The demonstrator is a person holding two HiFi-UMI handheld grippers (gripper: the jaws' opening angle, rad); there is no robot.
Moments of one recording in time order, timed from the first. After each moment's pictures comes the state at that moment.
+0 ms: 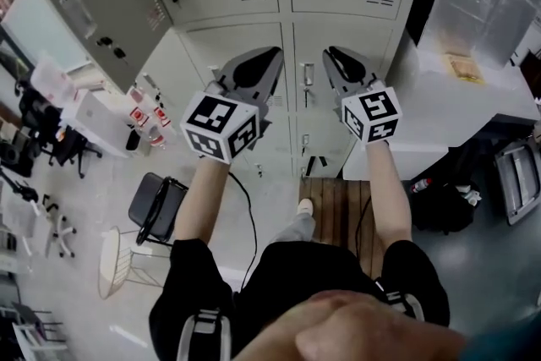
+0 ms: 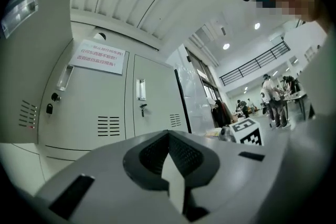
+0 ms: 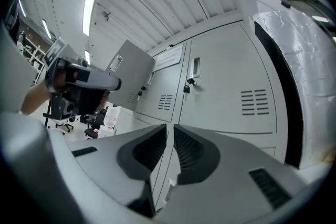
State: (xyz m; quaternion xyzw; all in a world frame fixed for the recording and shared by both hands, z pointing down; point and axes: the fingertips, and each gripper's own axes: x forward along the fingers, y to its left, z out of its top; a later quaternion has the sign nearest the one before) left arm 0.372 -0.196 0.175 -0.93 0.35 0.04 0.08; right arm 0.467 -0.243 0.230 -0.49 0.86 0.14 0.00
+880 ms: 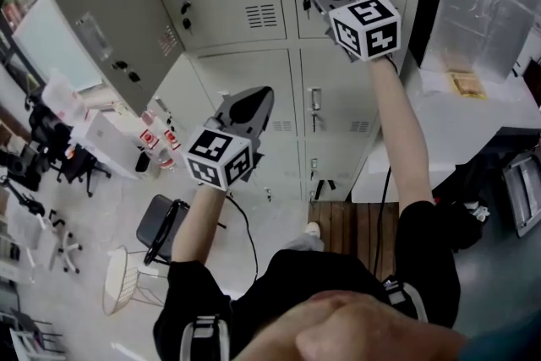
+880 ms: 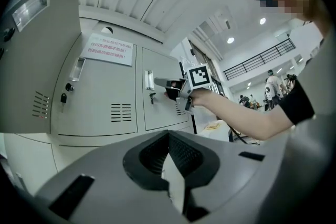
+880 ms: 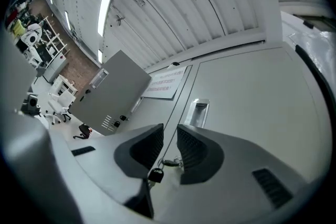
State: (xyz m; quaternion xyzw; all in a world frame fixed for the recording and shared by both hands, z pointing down) left arm 0.340 -0.200 0.207 -0.93 0.37 0.00 0.06; right arm 0.437 -0.324 0.039 -0.45 0.86 0.25 0.01
